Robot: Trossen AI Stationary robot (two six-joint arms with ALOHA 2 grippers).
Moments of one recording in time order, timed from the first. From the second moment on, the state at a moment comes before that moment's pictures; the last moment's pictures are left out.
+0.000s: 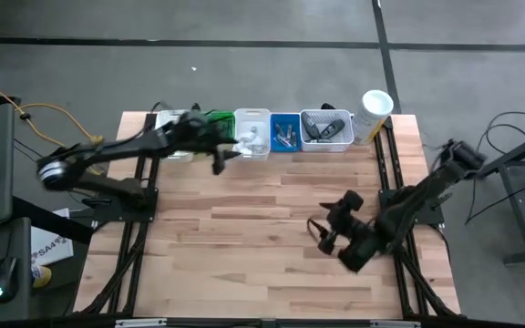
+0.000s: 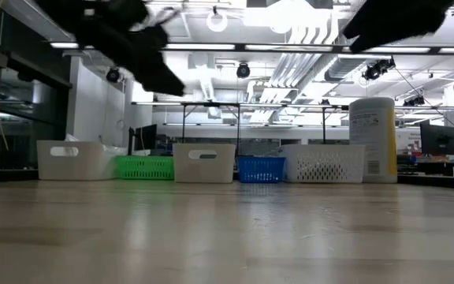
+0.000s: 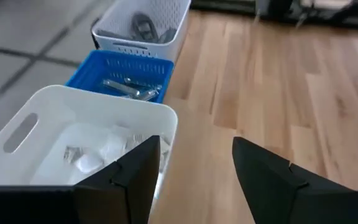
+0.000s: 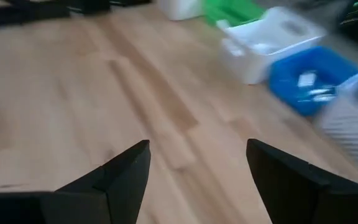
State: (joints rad) left arm 0.49 1.21 0.81 -0.08 0.23 0.13; right arm 0.68 1.41 1.02 -0.77 0.99 0.99
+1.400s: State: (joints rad) left arm 0.45 0.01 0.13 -0.29 -0.02 -0.02; right arm -0.22 0.41 0.07 0.20 -0.02 0.23
